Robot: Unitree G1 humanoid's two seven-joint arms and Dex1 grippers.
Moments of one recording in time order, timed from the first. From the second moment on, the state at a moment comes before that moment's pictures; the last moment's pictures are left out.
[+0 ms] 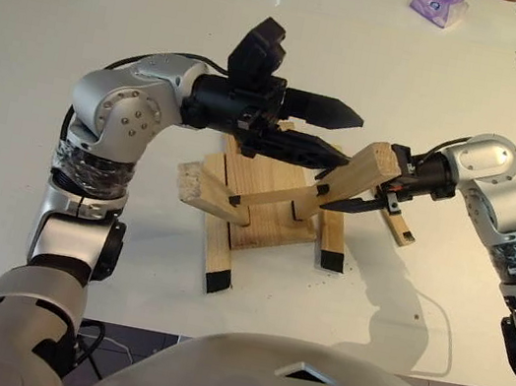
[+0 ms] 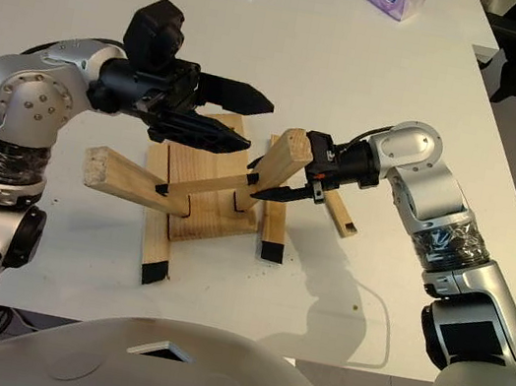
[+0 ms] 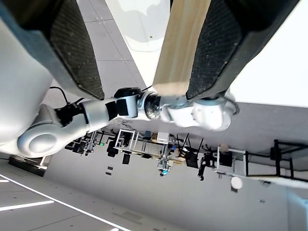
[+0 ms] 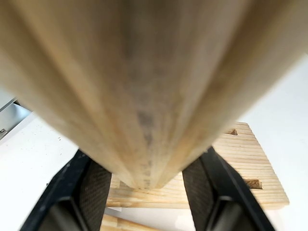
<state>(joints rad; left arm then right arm) -0.63 0.47 -0.10 -0.18 -0.98 0.86 -1.20 -0.54 -0.72 0.46 0.14 0.50 0.00 1.45</state>
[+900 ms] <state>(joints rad) -0.54 0.80 0.07 0.02 -0.57 0.41 -1.16 -0.47 -0.78 0.45 0.01 0.50 0.04 1.36</state>
